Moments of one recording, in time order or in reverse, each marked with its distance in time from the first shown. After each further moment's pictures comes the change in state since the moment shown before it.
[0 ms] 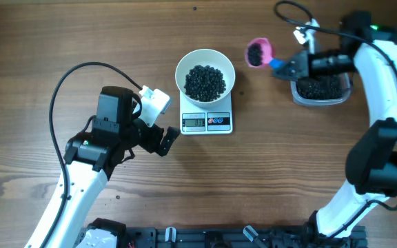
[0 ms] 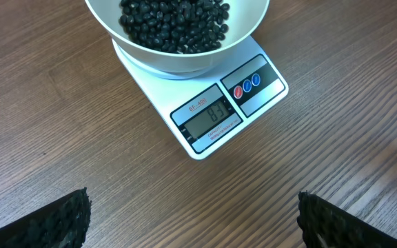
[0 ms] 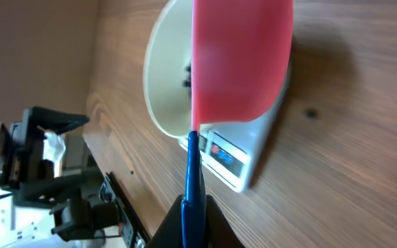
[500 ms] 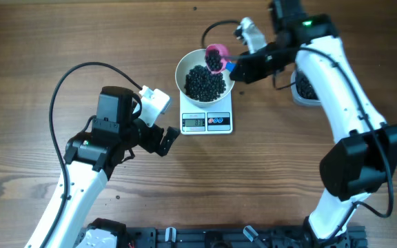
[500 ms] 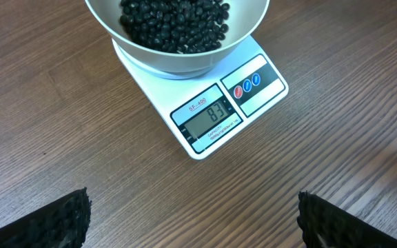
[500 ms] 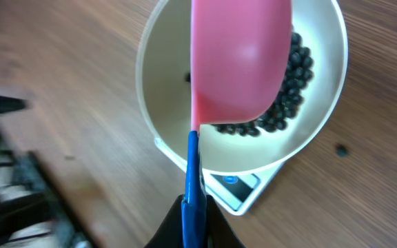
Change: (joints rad) left arm 0.000 0.000 0.000 0.000 0.000 0.000; right arm 0.376 0.000 0.118 0.089 0.423 0.160
